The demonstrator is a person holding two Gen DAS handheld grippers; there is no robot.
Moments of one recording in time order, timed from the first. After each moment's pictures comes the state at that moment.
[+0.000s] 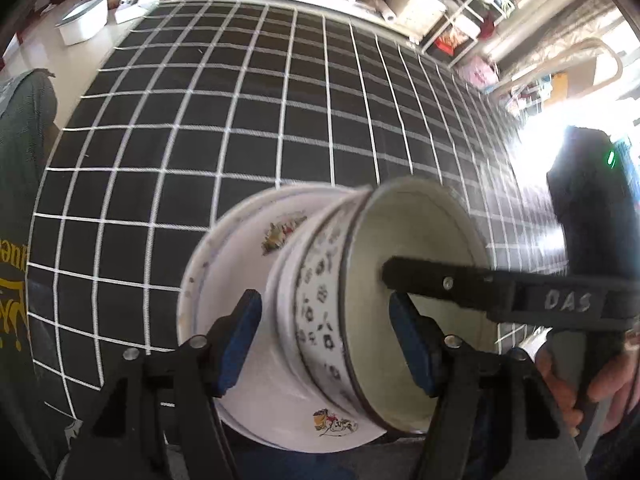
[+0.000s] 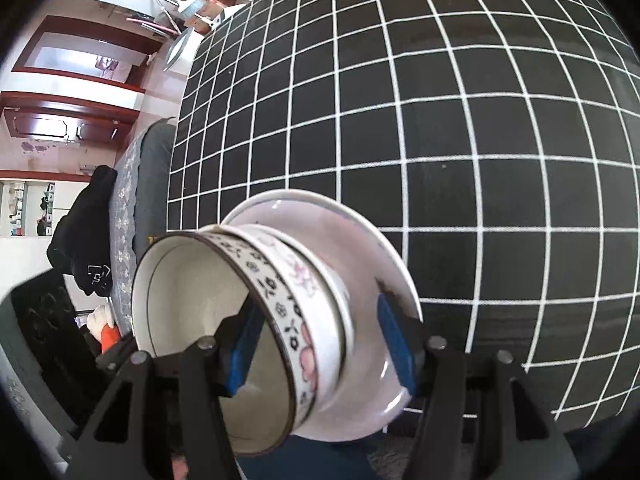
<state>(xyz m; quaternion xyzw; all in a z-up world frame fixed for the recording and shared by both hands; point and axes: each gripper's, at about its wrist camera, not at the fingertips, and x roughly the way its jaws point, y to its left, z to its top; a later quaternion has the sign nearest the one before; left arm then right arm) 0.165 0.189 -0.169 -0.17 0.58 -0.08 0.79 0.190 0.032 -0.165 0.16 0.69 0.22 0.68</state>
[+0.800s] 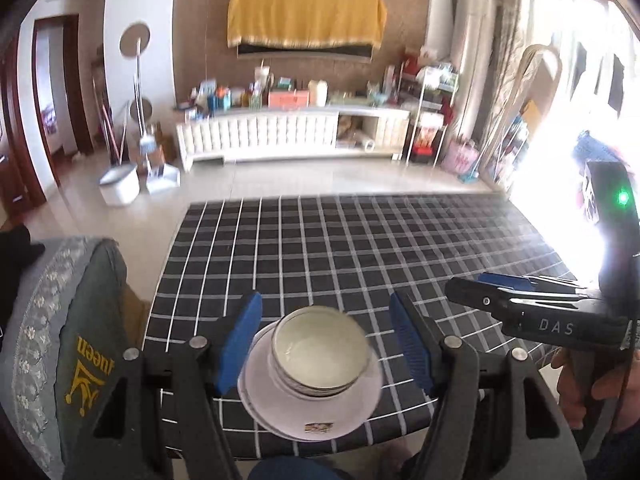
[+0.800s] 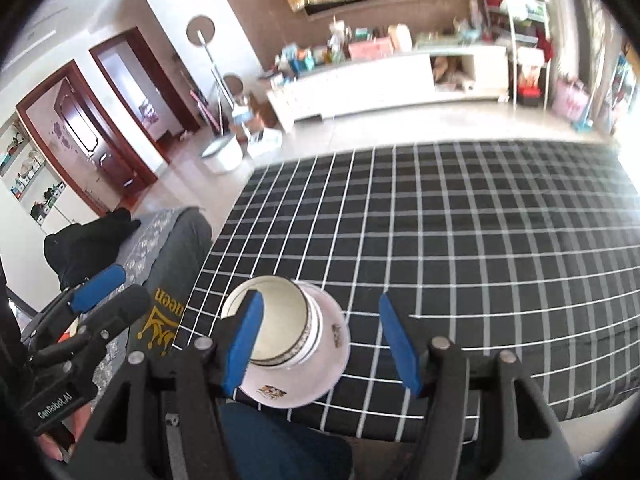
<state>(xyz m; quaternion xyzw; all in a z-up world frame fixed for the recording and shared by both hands) 0.056 0.123 0.028 -0.03 0.34 -0.03 0.94 0.084 -0.032 0.013 0.07 0.43 0.21 0.87</state>
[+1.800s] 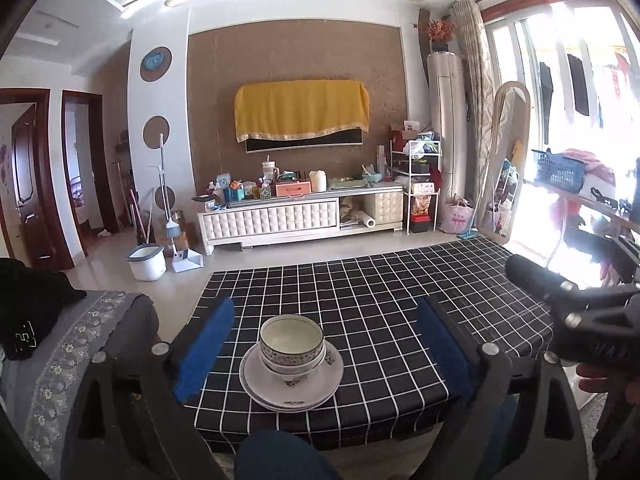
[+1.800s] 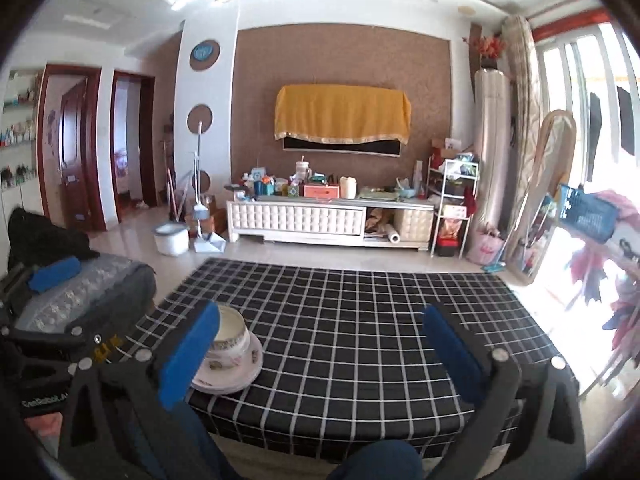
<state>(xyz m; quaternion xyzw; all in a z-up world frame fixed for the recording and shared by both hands) -0.115 0.043 0.060 0.03 0.19 0.00 0.98 -0.109 -0.076 0.071 -0.06 0.18 0.10 0.98</state>
